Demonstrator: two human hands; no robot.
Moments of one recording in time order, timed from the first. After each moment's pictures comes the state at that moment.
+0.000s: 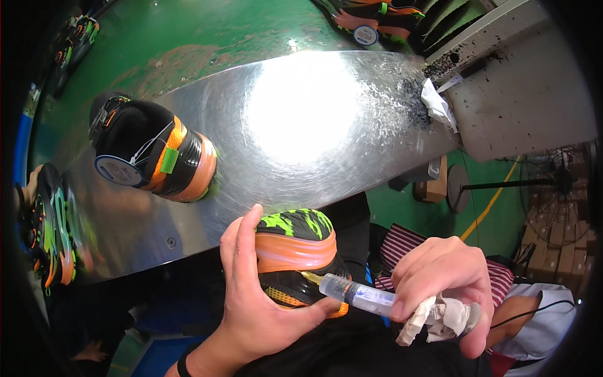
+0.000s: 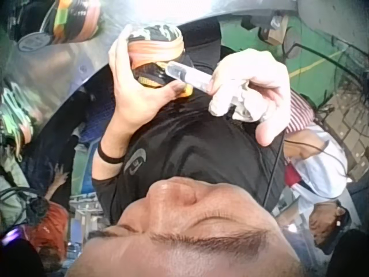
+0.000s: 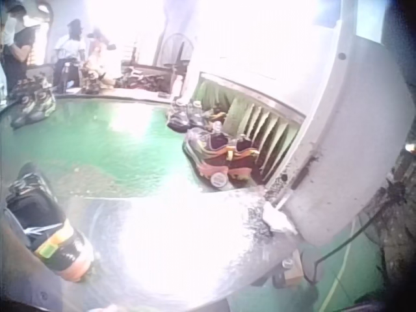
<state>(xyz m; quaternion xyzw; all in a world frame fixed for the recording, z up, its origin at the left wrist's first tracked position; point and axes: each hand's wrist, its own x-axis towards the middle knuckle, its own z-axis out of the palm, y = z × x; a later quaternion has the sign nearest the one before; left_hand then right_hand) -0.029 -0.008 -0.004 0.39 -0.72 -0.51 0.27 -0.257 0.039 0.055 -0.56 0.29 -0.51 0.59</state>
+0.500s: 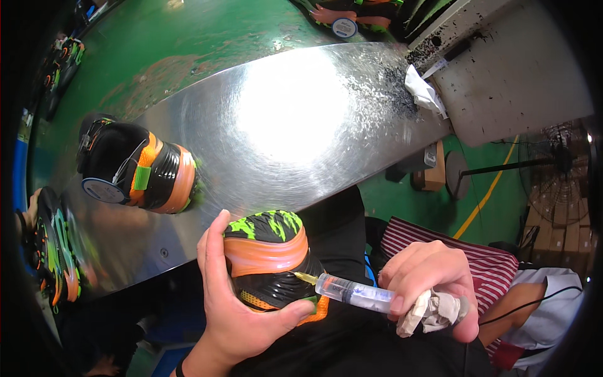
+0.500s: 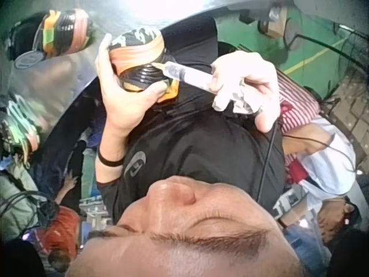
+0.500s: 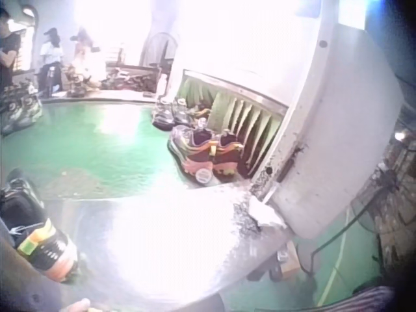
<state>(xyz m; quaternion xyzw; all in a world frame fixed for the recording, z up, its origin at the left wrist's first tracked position) -0.023 -0.011 -0.003 0.42 -0.66 -0.57 0.24 -0.262 0.066 0.031 -0.53 0.29 -0.57 0.55</state>
